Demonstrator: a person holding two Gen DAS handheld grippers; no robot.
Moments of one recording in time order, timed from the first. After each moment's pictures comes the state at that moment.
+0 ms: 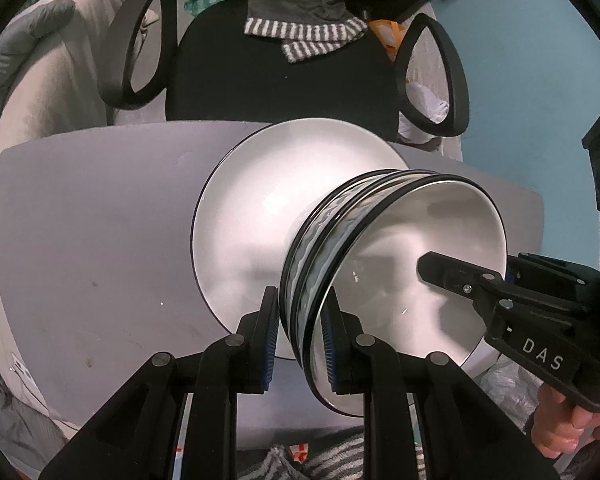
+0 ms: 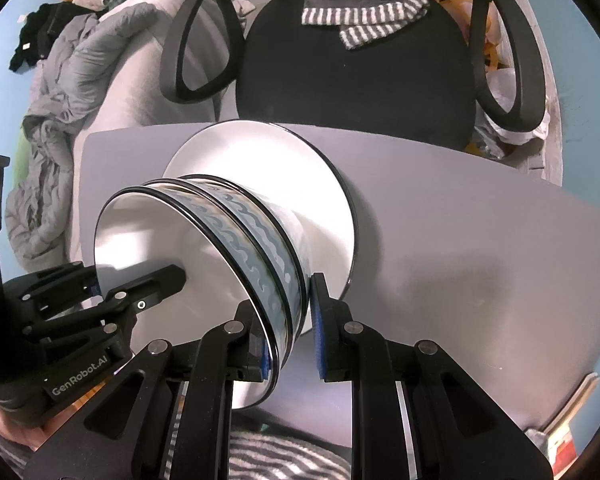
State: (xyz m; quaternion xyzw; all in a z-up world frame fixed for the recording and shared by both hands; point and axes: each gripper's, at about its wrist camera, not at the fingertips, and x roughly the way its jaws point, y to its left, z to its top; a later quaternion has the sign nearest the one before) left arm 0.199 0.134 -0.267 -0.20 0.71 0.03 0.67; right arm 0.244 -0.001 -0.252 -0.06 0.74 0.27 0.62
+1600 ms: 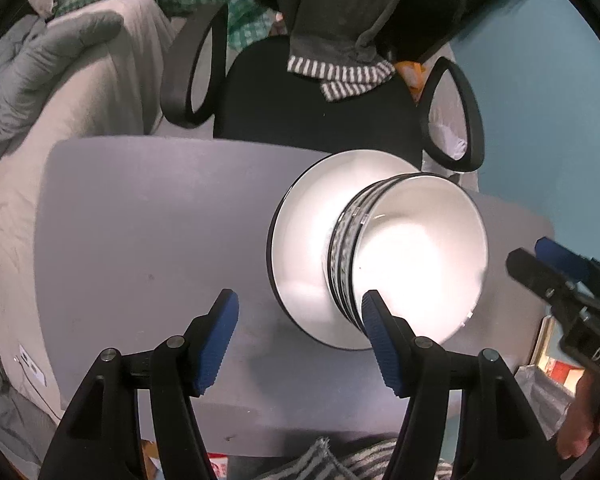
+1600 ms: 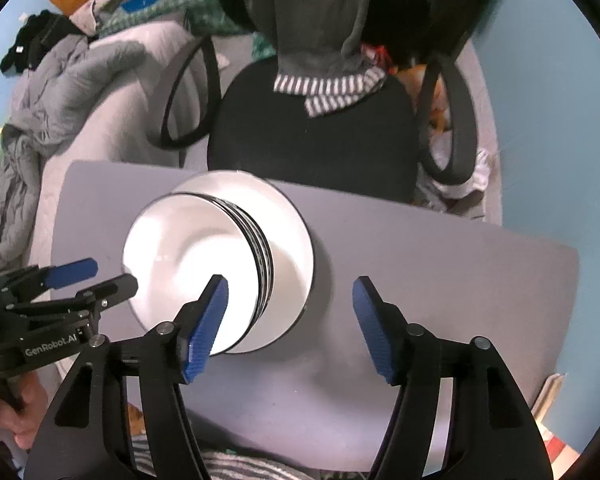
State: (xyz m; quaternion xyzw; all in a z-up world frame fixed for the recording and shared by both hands) left arm 0.154 0.167 -0.224 -0.19 0.66 0.08 0.73; right arm 0.220 -0.006 -0.185 -0.12 0.63 0.23 0.73
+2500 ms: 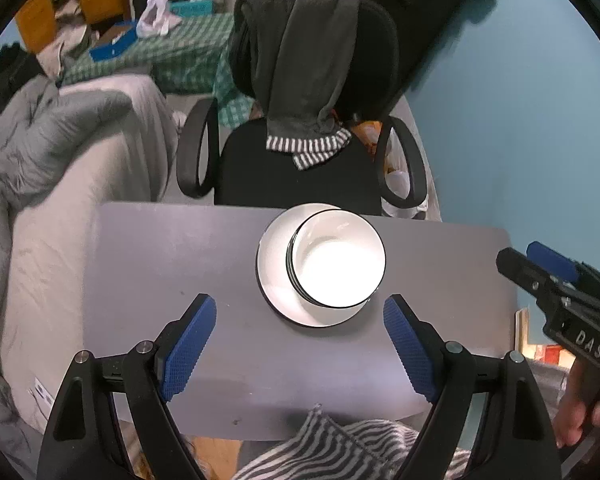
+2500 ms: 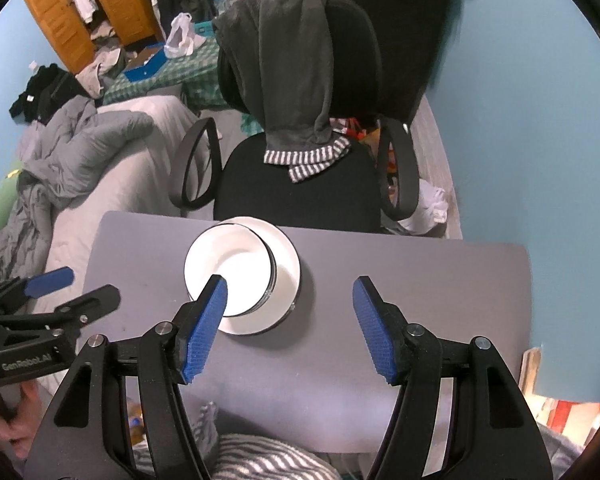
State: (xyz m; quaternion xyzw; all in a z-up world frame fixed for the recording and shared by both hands) left arm 0.099 0.133 -0.090 -0.15 0.56 0.07 0.81; right arm 0.160 -0.046 -0.078 -0.08 0.54 0.20 0.81
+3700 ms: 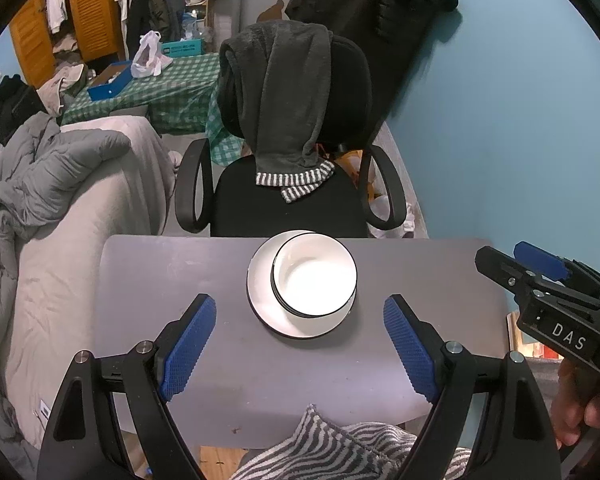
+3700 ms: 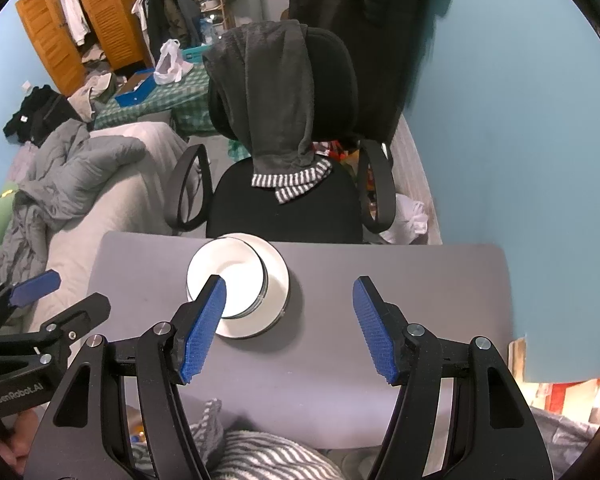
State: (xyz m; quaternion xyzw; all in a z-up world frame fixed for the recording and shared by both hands) left arm 0.076 0.110 -0.049 -0.13 0.51 0.06 0.85; right arm 0.132 -0.057 -0.047 -0.08 0.50 0.18 0.84
